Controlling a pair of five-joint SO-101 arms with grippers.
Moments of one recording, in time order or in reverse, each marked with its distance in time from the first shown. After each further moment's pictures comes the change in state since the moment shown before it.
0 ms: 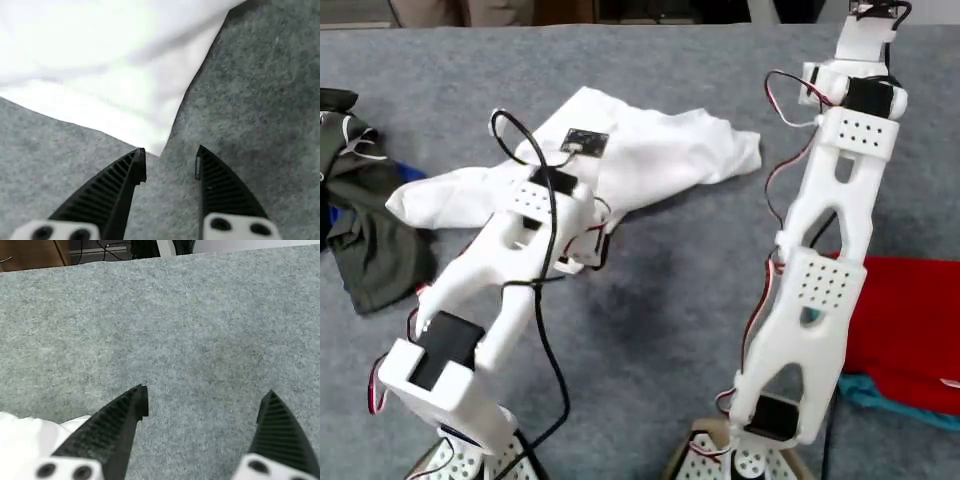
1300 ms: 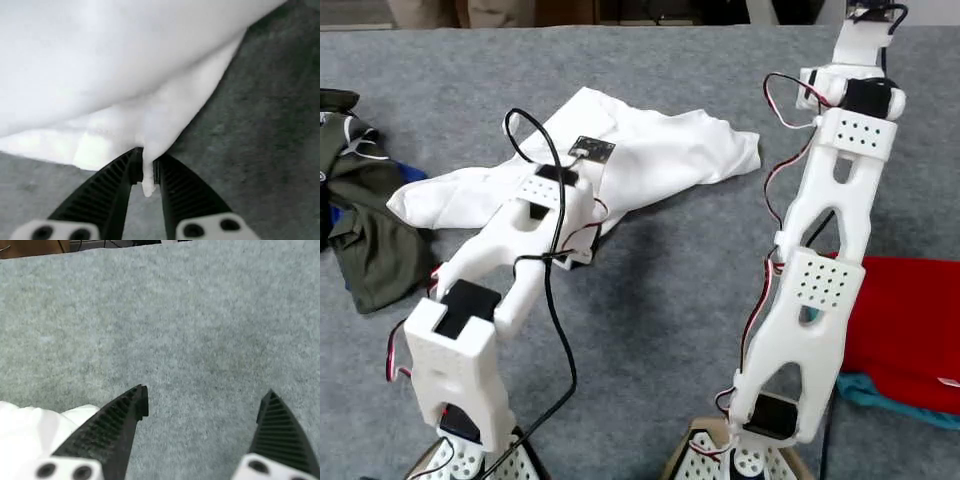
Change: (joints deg) left arm -3.0 13.5 -7.8 -0.4 -7.2; right arm 0.0 0.2 -2.2 5.0 0.0
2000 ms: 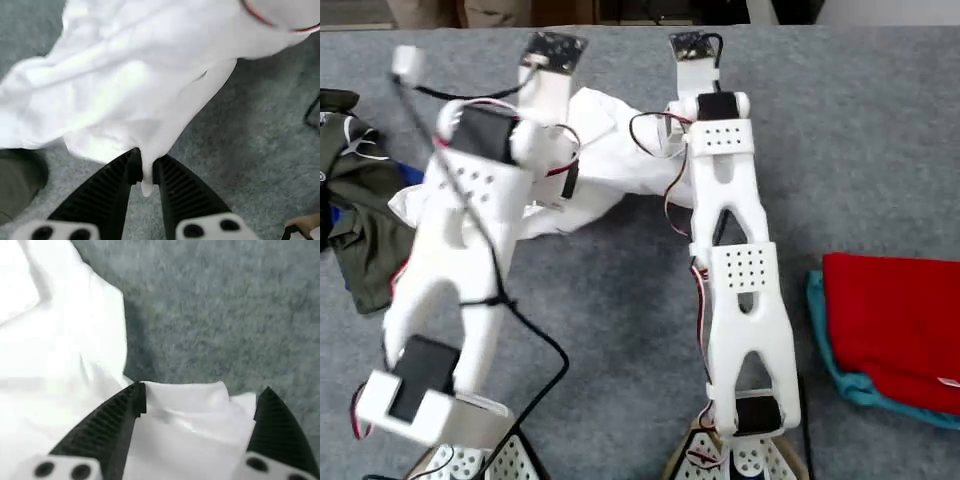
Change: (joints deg) left arm -0.9 -23.5 -31.3 30.2 -0.5; right arm -22.8 15.2 -2.5 8.6 -5.6
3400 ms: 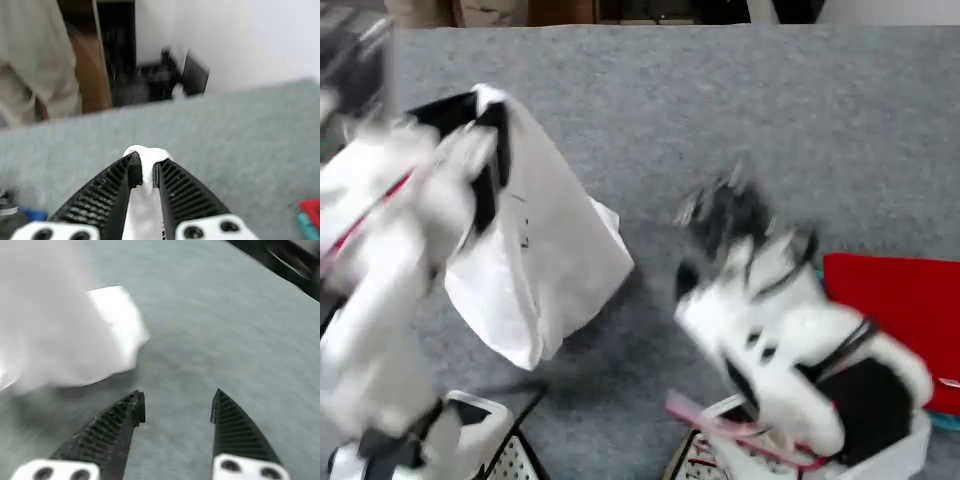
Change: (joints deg) left arm -2.0 -13.5 -27.0 -0.7 0.1; right arm -20.5 -126.6 91.1 16.6 12.1
